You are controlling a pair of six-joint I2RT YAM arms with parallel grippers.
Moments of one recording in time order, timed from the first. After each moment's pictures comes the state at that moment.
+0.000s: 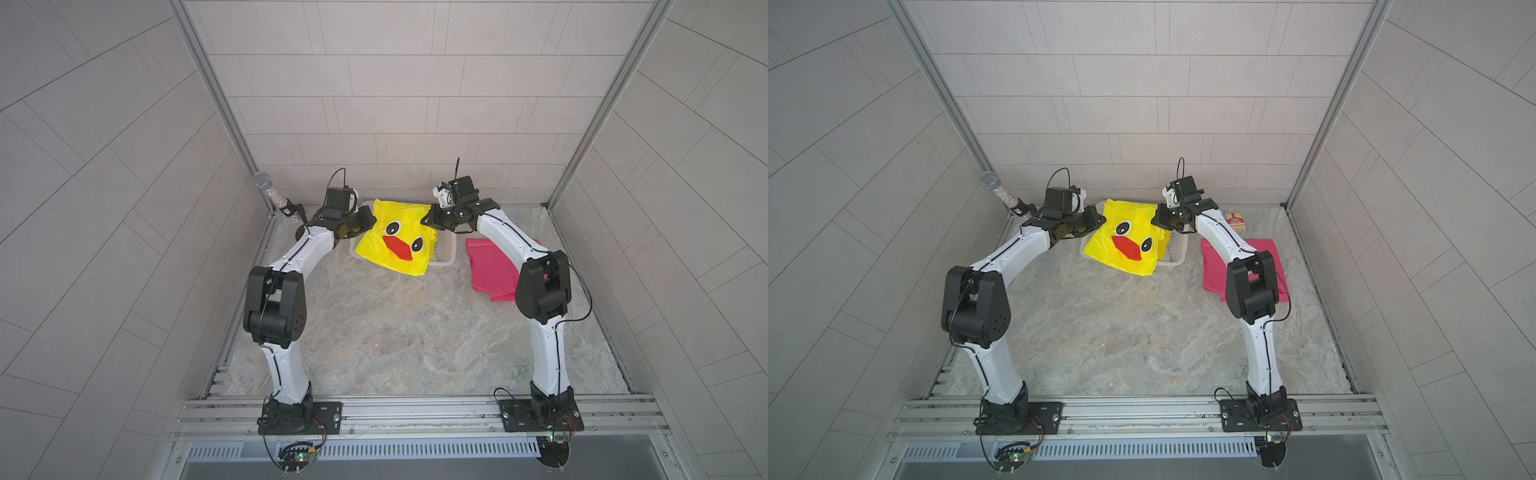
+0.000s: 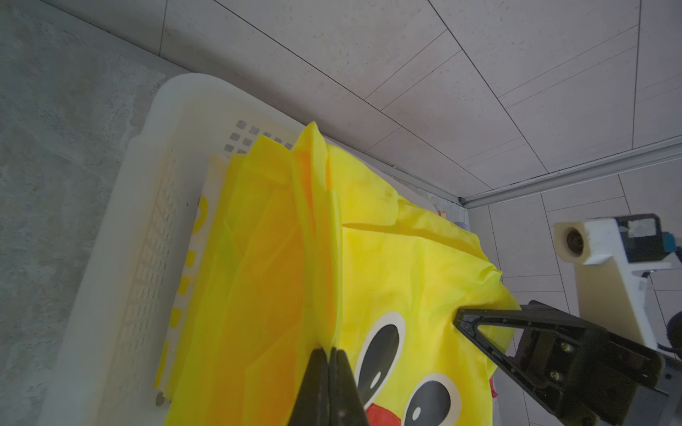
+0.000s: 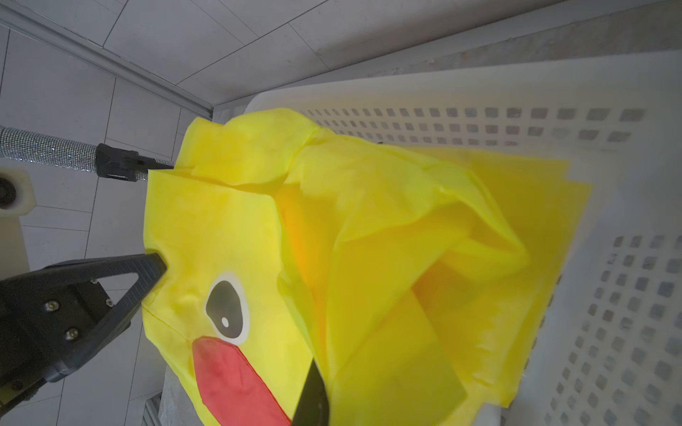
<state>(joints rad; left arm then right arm) -0.18 1.93 1.57 -0.27 0.42 -0.60 0.29 2.18 2.01 -0.61 -0.47 0.51</state>
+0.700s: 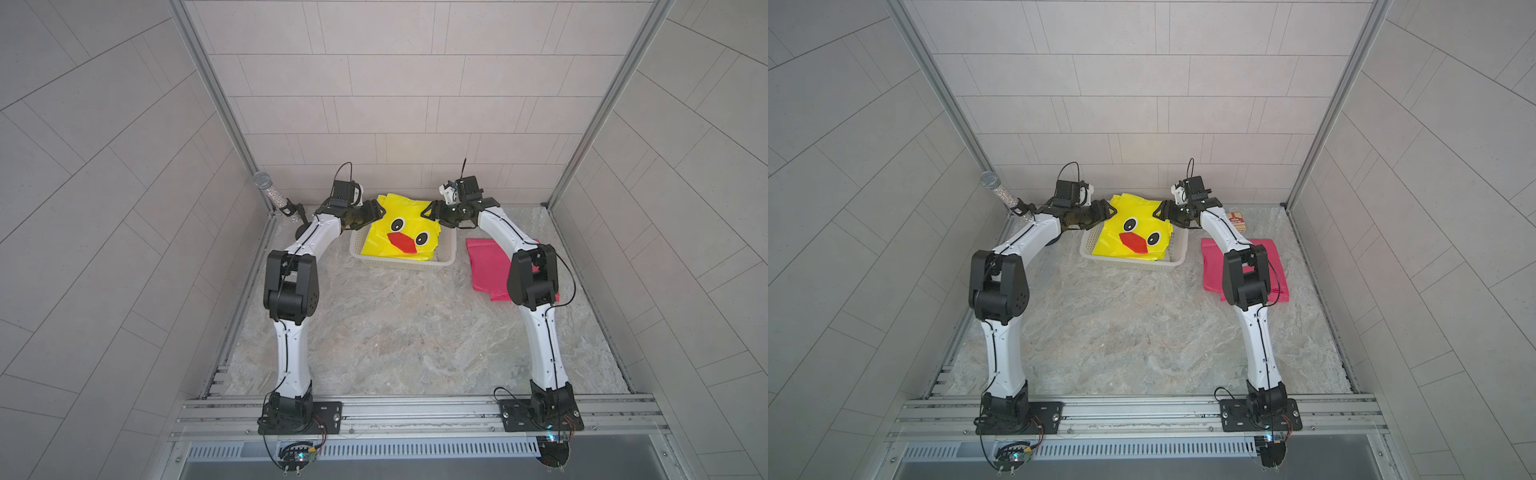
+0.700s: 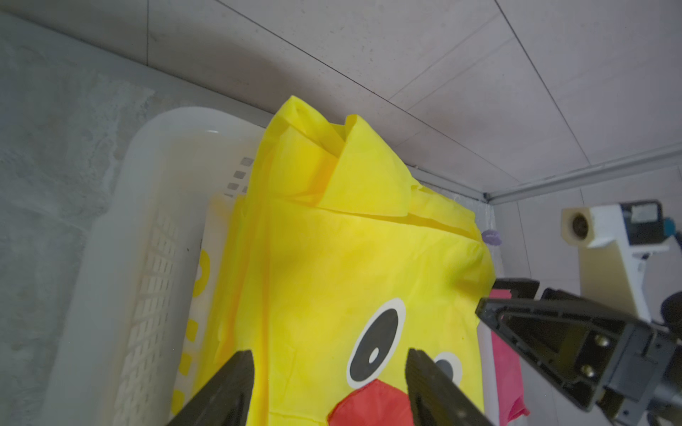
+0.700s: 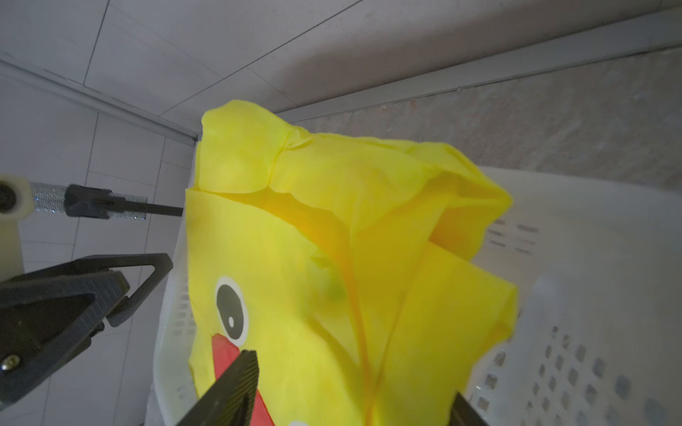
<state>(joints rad) -0.17 2.13 1.85 -0.42 0.42 -0.52 0.21 2.37 2.19 -0.59 -0.53 0.47</state>
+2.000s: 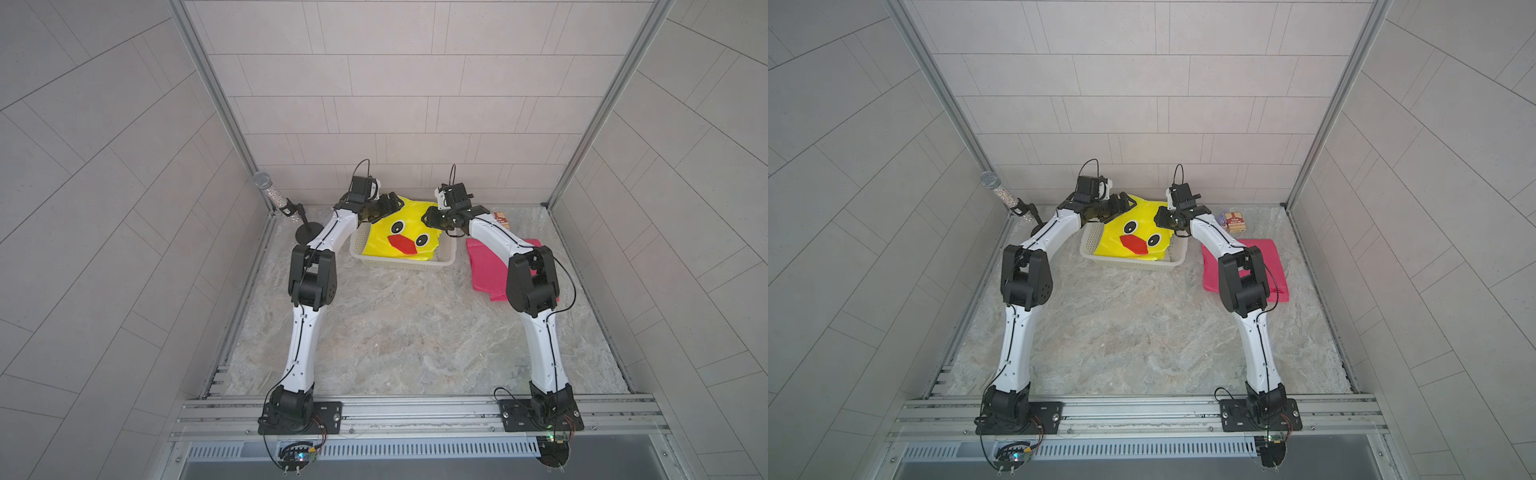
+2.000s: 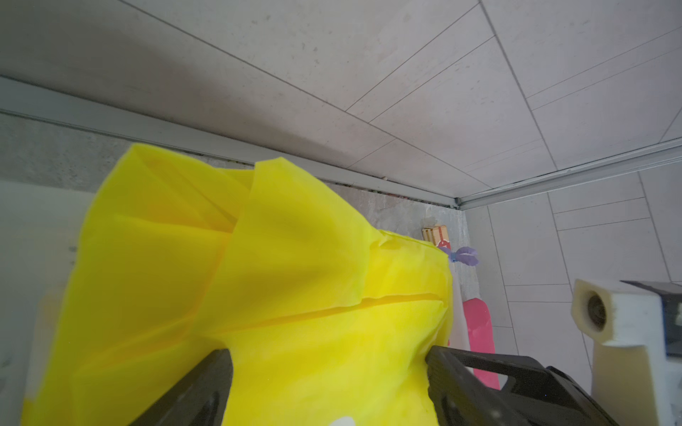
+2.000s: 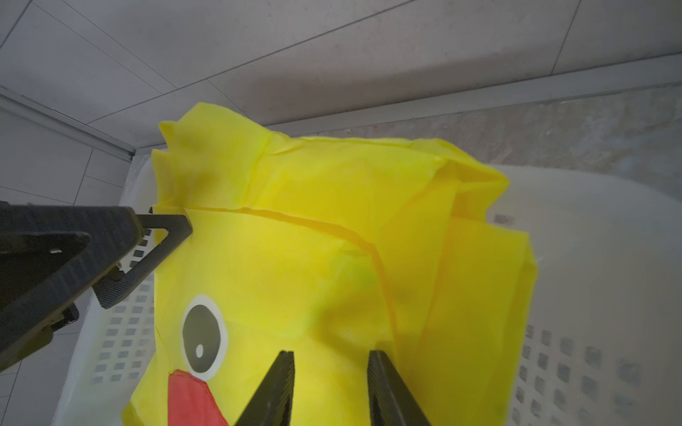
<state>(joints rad) -0.24 2.42 2.17 -0.40 0.48 -0.59 0.30 2.28 1.99 -0.43 -0.24 0.46</state>
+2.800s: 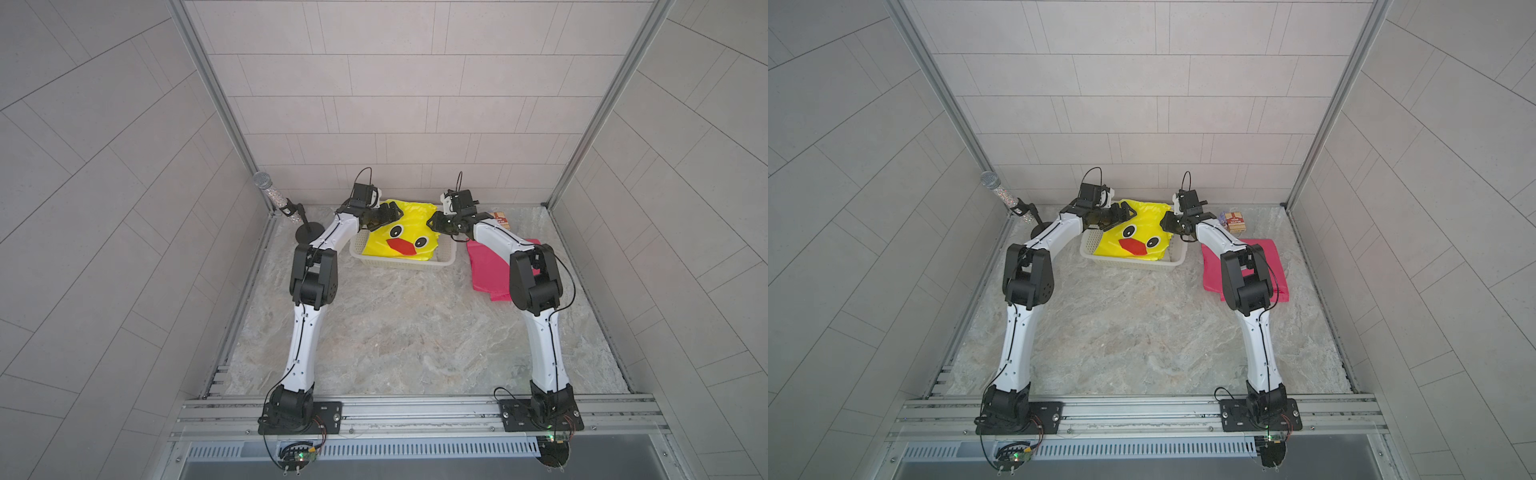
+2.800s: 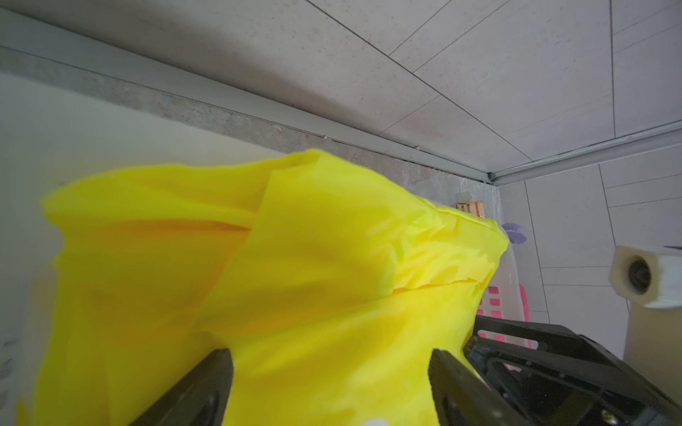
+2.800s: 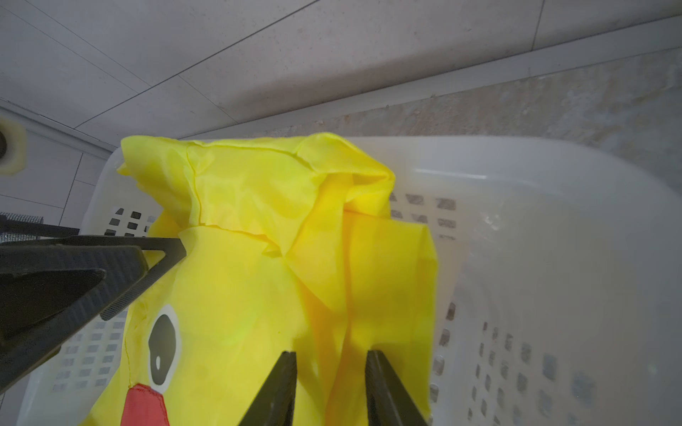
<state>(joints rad) -0.24 2.43 2.13 -0.42 0.48 -0.54 0.25 2.29 1.90 -0.32 -0.29 0.46</state>
